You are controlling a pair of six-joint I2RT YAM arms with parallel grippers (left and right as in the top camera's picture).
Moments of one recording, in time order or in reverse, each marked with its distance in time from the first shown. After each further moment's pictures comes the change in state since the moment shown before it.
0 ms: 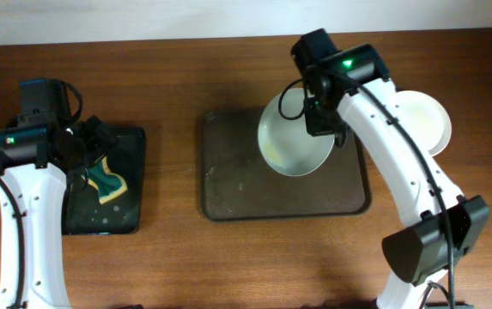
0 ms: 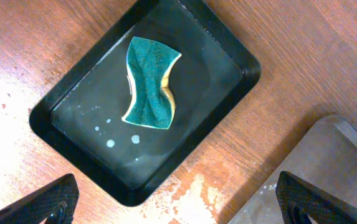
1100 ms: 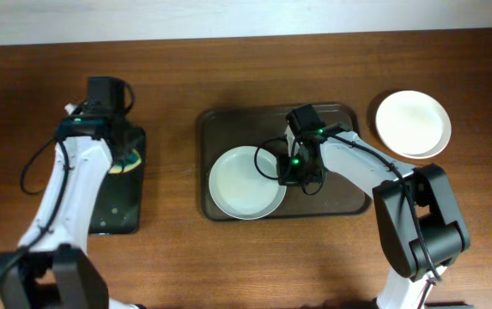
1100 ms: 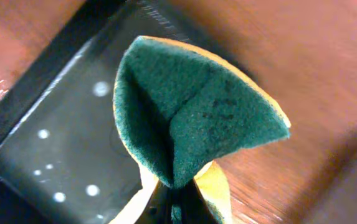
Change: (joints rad) left arm -0.144 0.204 -0.149 0.310 -0.171 -0.063; right arm -0.039 0.024 -0.781 0.831 -0.644 0.003
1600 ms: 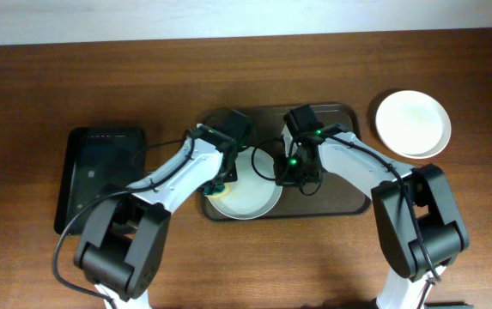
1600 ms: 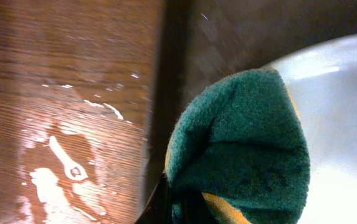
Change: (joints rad) left arm -0.535 0.264 -0.006 -0.002 -0.009 0.000; right arm 0.010 0.000 0.000 0.012 -0.027 0.000
